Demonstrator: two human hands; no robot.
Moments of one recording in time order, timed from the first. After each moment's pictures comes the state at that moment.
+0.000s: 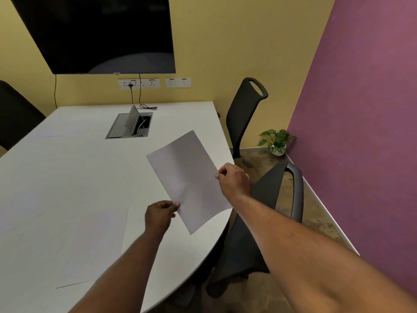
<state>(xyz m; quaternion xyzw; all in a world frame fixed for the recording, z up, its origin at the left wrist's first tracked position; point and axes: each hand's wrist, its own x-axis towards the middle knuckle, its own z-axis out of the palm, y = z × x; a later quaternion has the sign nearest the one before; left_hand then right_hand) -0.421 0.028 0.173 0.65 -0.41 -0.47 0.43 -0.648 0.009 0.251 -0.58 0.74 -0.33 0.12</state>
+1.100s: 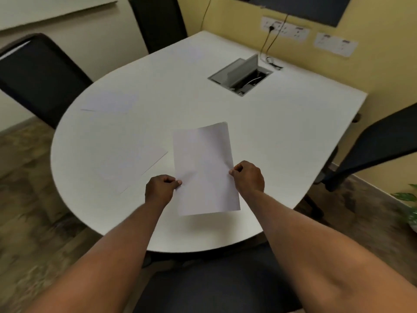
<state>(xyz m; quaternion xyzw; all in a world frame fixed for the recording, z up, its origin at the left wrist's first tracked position) -0.501 -0.050 0.126 0.87 -0.14 -0.26 0.40 -0.681 -0.235 0.136 -0.74 0.56 -0.13 0.34</state>
